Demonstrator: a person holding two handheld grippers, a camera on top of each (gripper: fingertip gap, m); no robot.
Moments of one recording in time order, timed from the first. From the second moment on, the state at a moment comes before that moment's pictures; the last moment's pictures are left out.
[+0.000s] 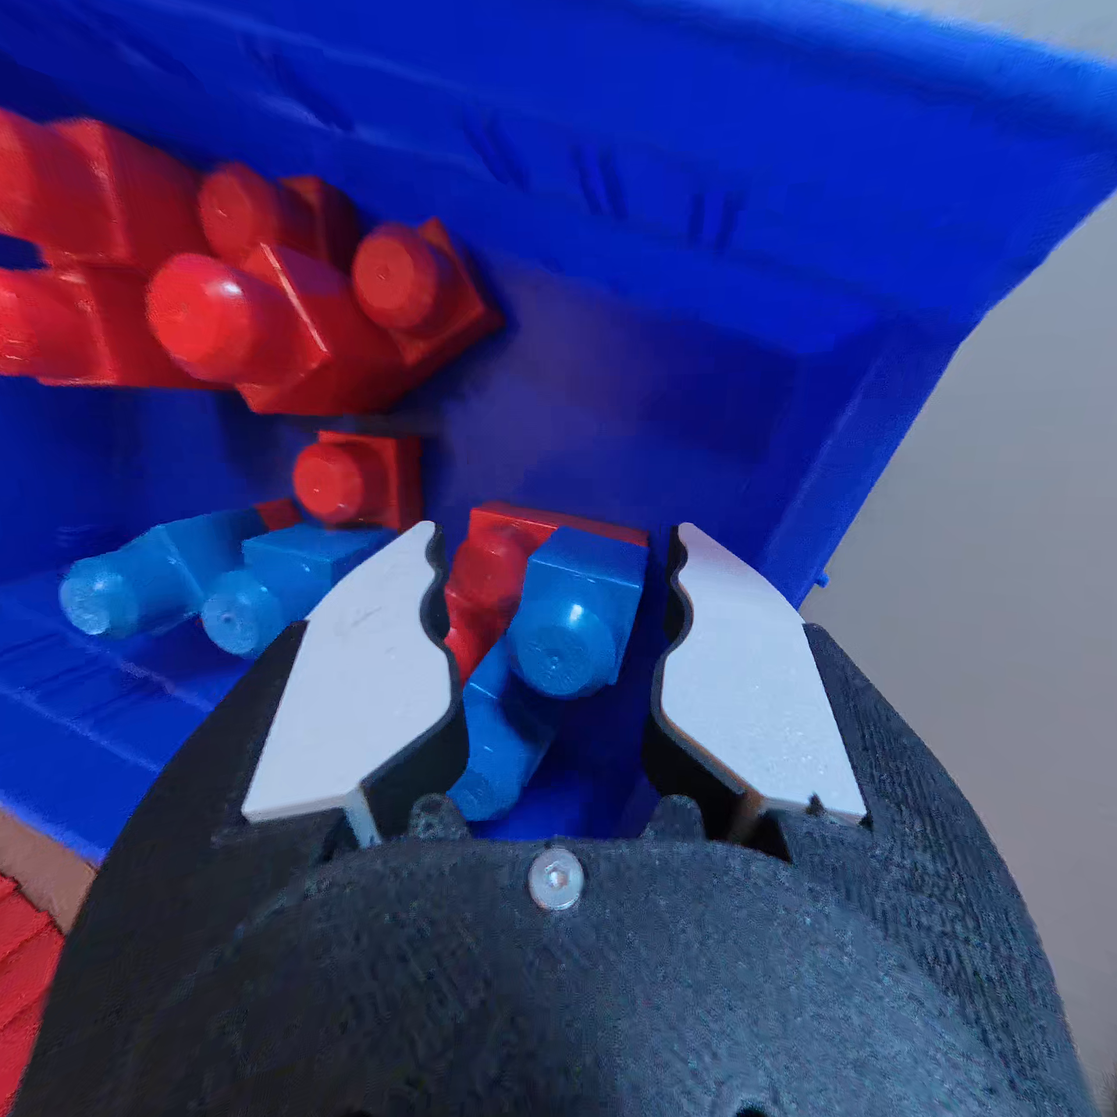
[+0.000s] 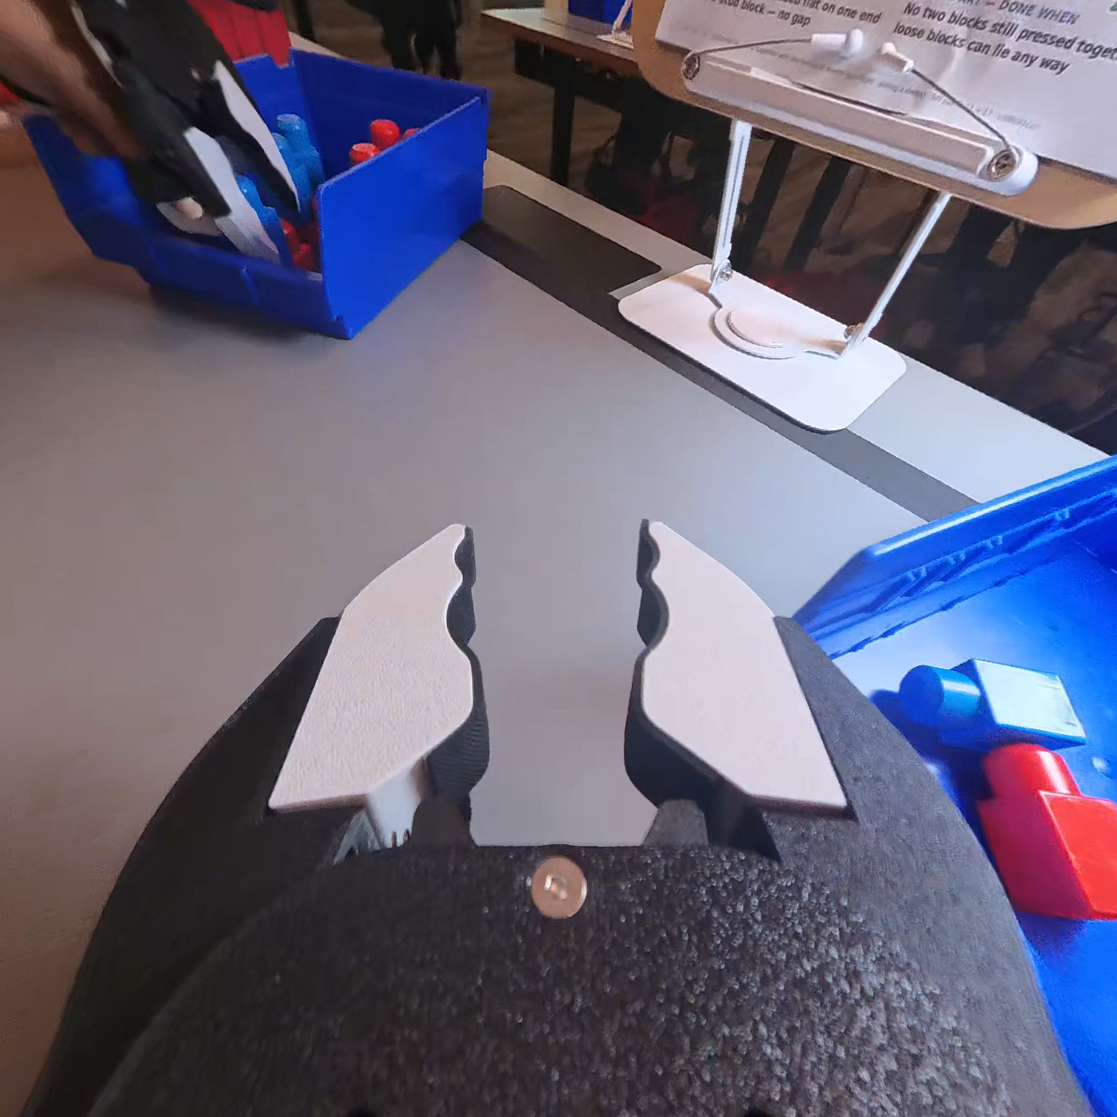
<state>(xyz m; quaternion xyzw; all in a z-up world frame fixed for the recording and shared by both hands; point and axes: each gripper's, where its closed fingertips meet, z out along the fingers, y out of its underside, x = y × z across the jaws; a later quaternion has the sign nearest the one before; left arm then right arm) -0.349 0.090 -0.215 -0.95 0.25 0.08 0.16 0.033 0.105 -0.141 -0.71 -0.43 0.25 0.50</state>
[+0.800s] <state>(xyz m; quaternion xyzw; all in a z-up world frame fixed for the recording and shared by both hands) -0.319 0.102 -0.107 -0.87 0.34 0.12 0.33 0.031 0.088 -0.167 -0.69 -0.44 0.30 0.48</state>
